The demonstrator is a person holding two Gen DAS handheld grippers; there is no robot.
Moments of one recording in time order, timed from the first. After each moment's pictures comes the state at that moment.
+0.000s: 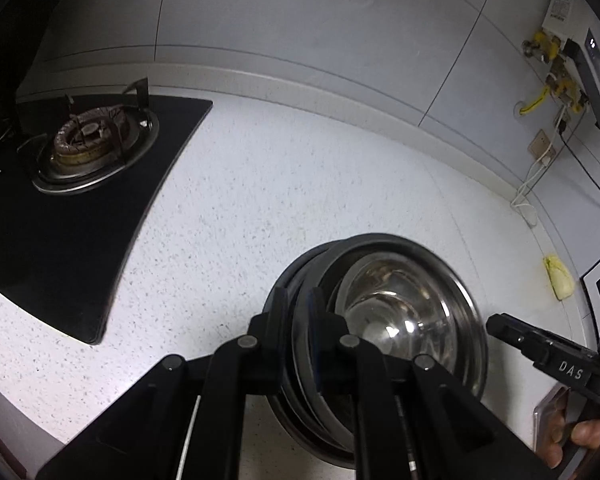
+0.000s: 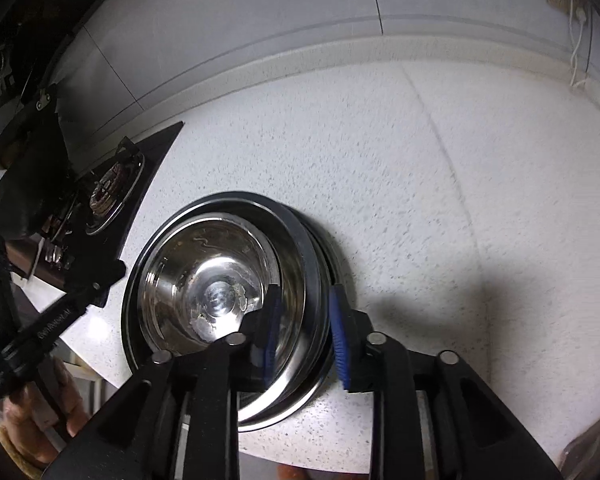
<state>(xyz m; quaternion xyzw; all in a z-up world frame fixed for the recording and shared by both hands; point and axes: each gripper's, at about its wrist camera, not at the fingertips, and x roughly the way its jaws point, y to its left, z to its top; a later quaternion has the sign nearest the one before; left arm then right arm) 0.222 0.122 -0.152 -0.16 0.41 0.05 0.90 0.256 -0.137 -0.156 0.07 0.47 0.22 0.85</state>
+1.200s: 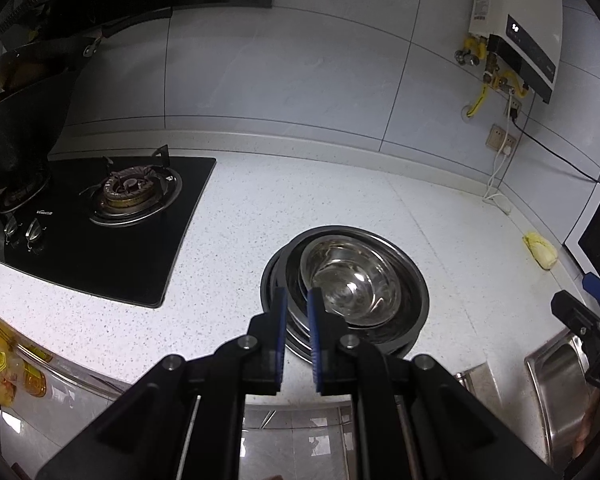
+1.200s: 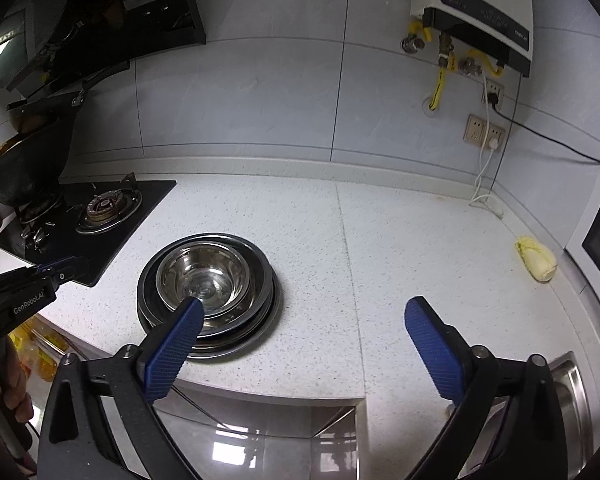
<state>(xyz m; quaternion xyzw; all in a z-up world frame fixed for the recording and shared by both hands) 0.090 0.077 -0.079 -0.08 0.33 0.04 0.94 0.097 -0.162 -0.071 -0.04 0.28 0.11 0.95</state>
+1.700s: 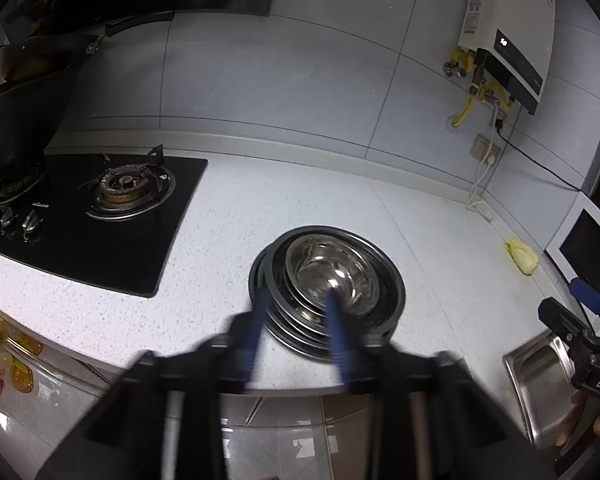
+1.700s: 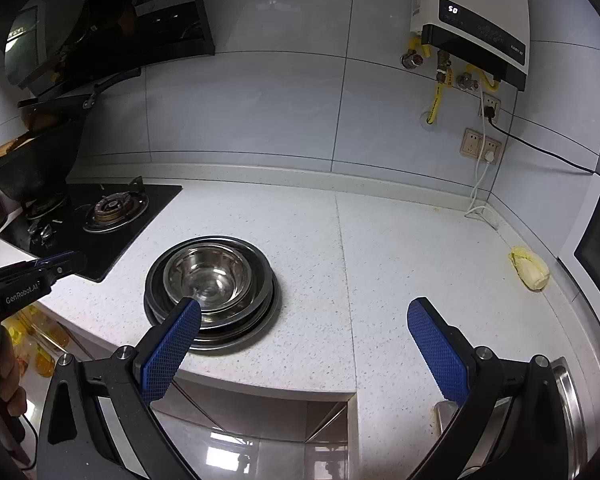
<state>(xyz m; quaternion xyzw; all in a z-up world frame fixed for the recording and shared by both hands) 0.064 0.077 -0.070 -0.11 0.32 0.02 0.94 0.072 -0.165 -0.065 -0.05 0.26 0.11 0.96</state>
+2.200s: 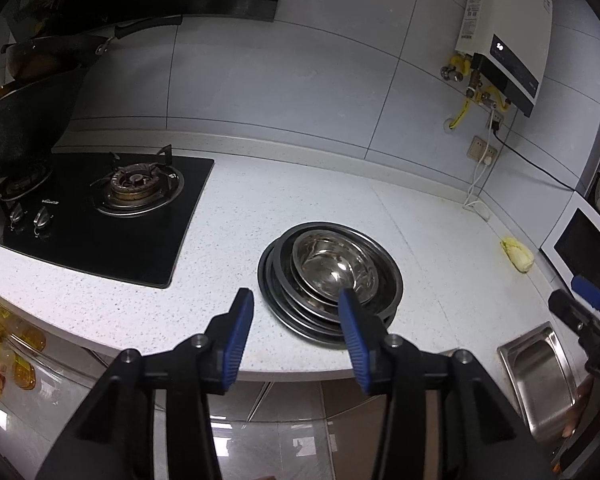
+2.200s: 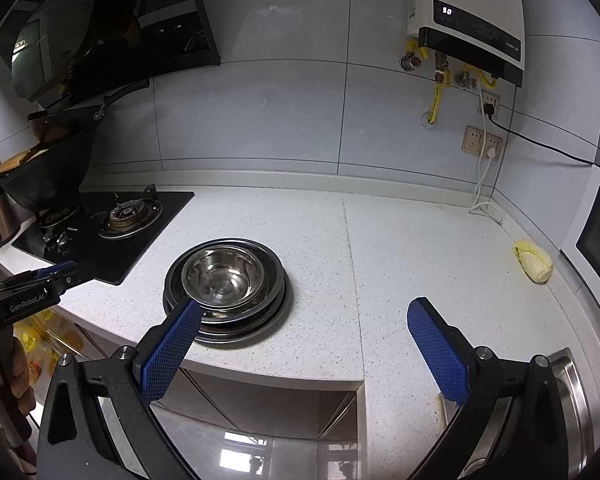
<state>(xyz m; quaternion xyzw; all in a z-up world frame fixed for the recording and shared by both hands) 0.035 0.082 -0.060 -0.11 0.32 0.02 0.94 0.050 -0.173 -0.054 -0.03 0.26 0.13 0.96</state>
